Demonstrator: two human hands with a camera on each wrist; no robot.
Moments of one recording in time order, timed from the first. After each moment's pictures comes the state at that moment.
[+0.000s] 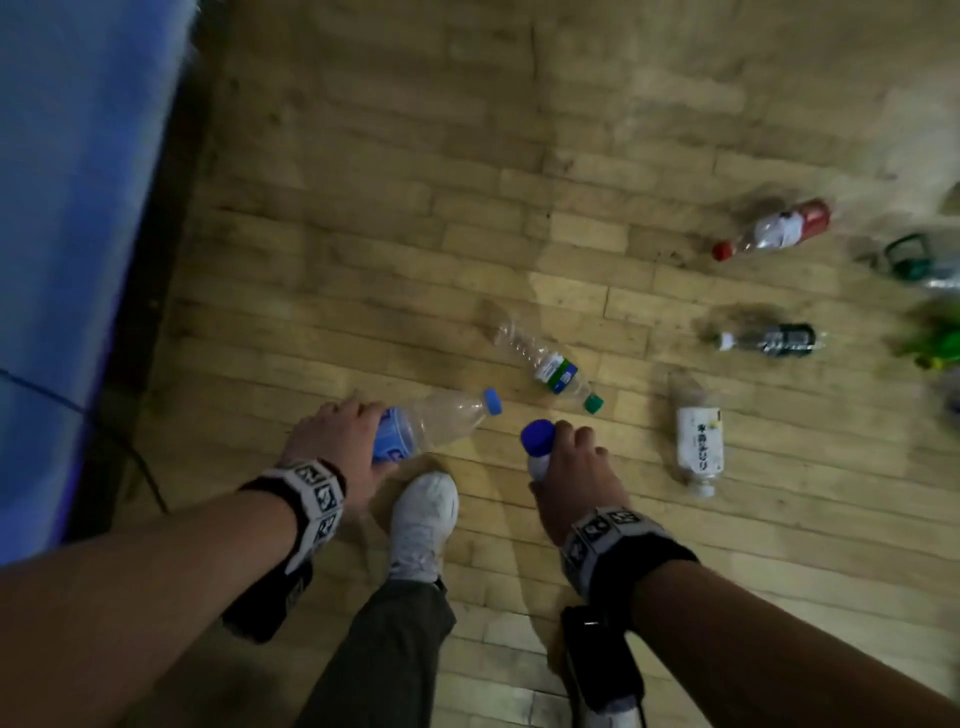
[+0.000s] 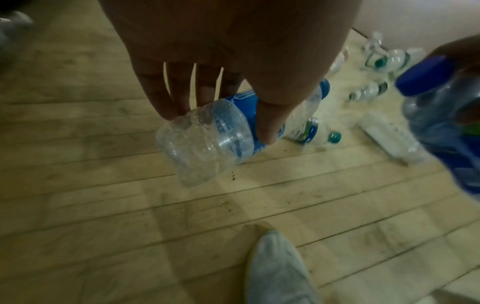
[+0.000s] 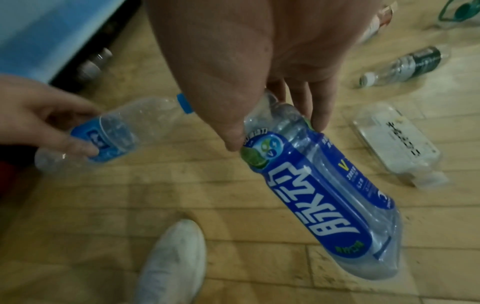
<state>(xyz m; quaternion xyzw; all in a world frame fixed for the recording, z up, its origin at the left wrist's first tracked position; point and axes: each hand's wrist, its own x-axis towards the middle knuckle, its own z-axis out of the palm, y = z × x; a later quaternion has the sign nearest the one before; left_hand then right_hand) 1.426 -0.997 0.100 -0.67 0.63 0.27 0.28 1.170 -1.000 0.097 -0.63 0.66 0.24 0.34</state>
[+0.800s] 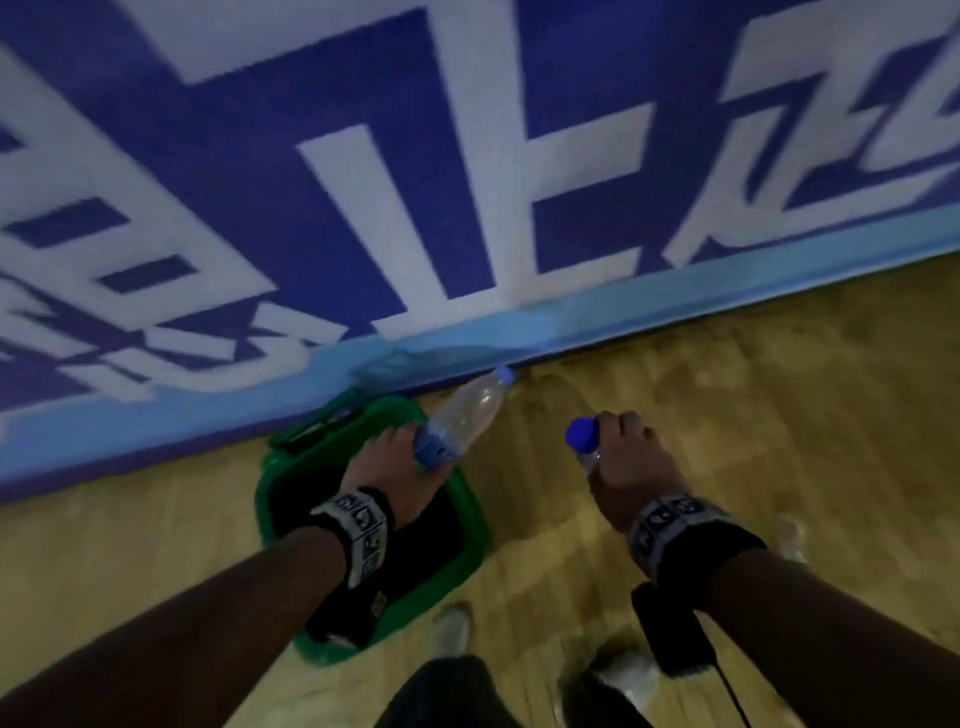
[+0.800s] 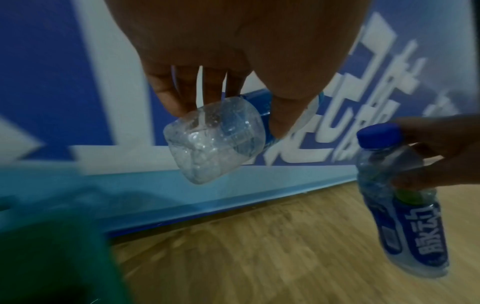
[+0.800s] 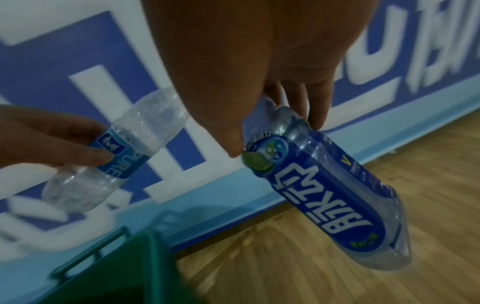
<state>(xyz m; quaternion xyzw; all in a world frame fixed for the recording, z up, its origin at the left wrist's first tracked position) 1.410 -0.429 0.613 -0.97 0.04 0.24 -0.08 1.333 -0.700 0.595 -0.97 0.12 0.15 0.18</state>
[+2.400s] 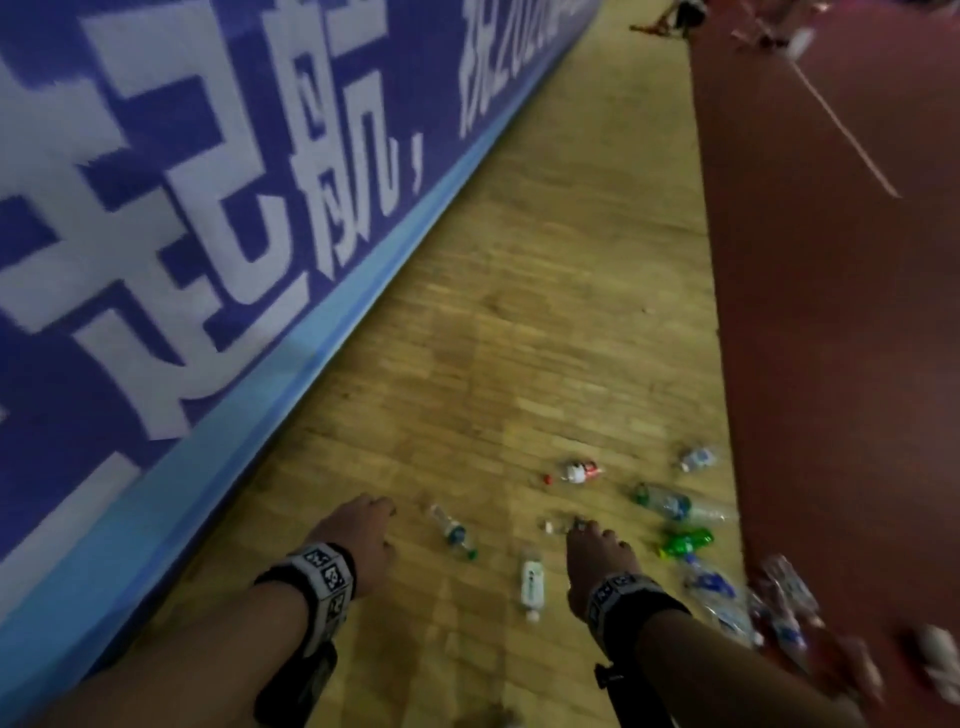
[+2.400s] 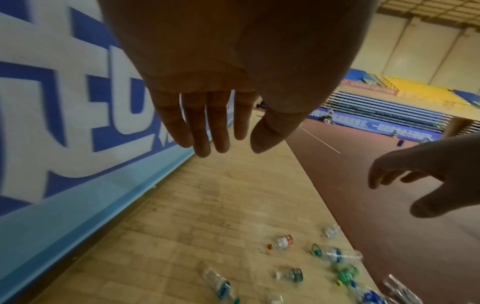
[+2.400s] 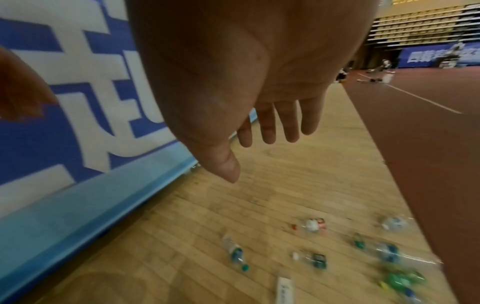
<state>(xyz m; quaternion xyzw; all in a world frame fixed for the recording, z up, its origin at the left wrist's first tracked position) 1.207 -0.829 0.674 -0.75 0.59 0.29 0.08 0.922 -0.899 0.643 -0.75 0.57 0.30 0.14</state>
